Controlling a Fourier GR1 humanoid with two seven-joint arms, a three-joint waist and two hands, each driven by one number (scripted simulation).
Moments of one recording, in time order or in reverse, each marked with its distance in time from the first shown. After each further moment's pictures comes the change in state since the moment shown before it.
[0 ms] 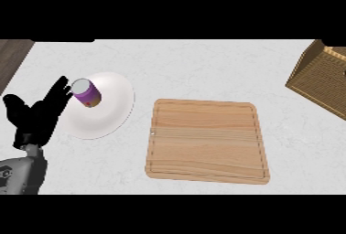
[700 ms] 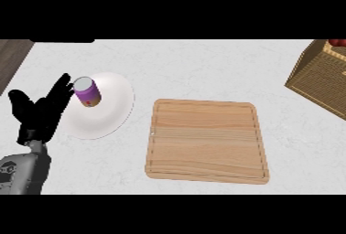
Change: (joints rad) left arm -0.028 -0.012 -0.002 0.013 -0.018 0.013 0.012; right arm -0.057 -0.069 -0.153 0.157 -0.203 -0.095 -0.268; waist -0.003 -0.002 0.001
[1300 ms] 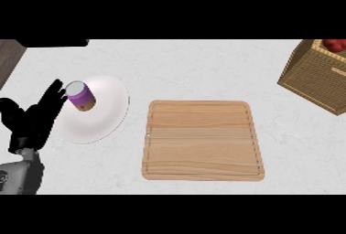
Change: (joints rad) left arm 0.055 0.008 0.028 -0.027 0.013 -0.003 -0.006; right arm 0.301 -0.114 -0.246 -0.291 -0.344 0.207 -0.033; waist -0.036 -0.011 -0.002
